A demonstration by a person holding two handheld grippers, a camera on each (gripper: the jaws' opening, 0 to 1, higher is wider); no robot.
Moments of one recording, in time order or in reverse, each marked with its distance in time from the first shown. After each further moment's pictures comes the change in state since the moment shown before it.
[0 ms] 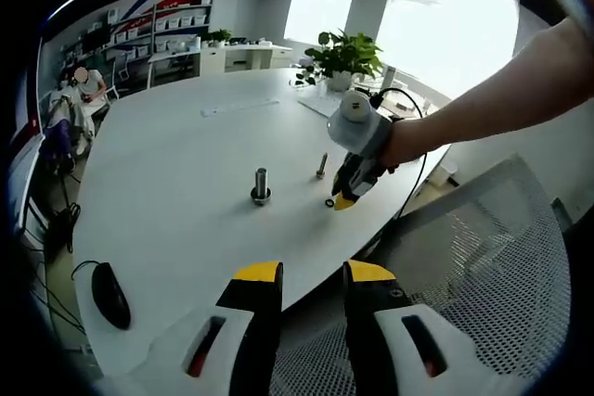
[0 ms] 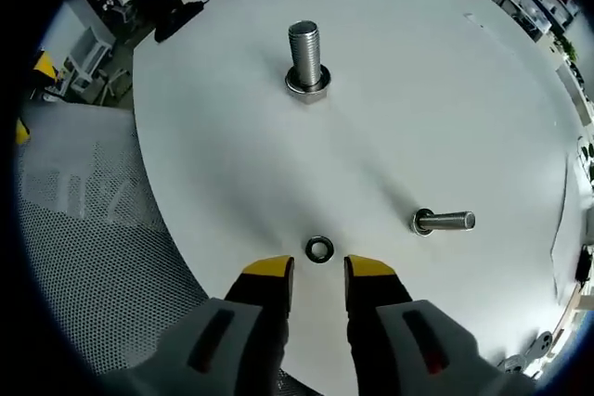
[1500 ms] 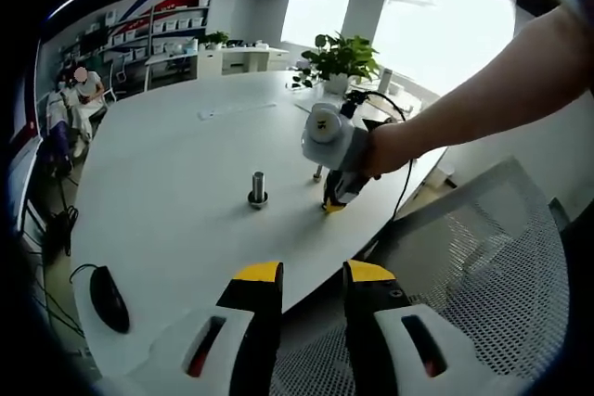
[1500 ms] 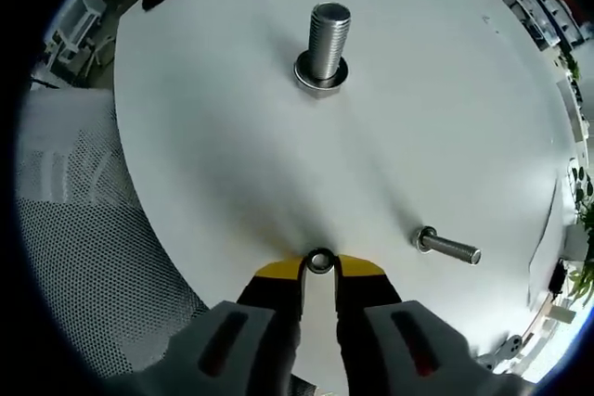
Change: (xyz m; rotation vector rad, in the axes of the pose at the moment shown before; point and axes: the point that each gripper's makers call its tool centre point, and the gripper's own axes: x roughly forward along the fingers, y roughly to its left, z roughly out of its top) left arm 0.000 -0.002 0.003 0.003 -0.016 -0.011; right arm 0.010 -0.003 0.006 -0.058 0.150 -0.115
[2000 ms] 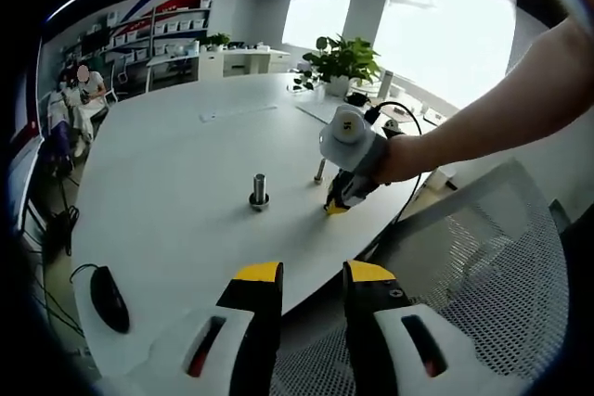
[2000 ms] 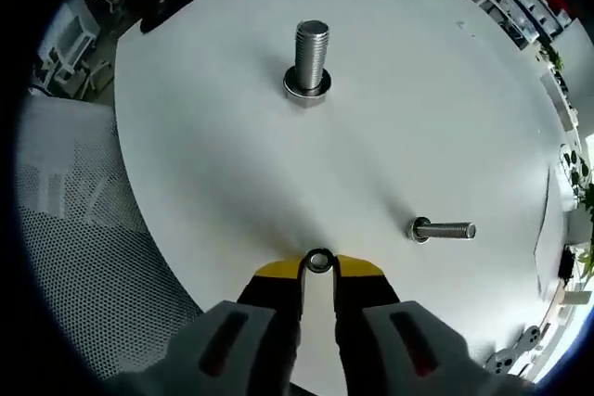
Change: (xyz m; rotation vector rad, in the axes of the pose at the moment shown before) left arm -0.001 0.001 0.001 -0.004 -0.008 0.006; right arm -0.004 -0.003 -0.002 0.058 -0.136 -0.012
